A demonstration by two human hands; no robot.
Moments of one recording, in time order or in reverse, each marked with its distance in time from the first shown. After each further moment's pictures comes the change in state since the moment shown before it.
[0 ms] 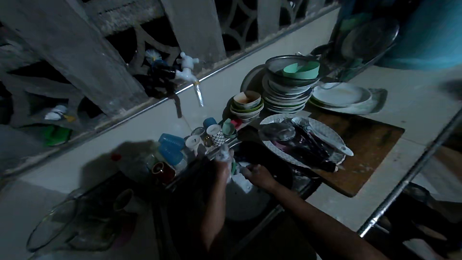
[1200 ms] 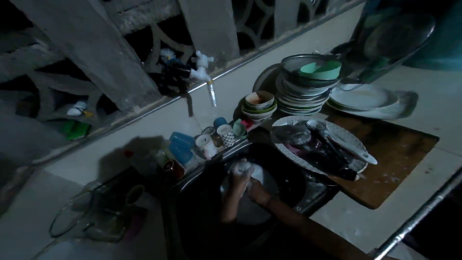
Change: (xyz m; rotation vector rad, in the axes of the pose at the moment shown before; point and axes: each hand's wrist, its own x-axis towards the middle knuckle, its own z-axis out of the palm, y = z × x) left_hand -0.030 -0.037 -0.001 0.040 -0.154 0.010; right_hand 0.006 0.006 0.069 0.204 -0.010 -0.114
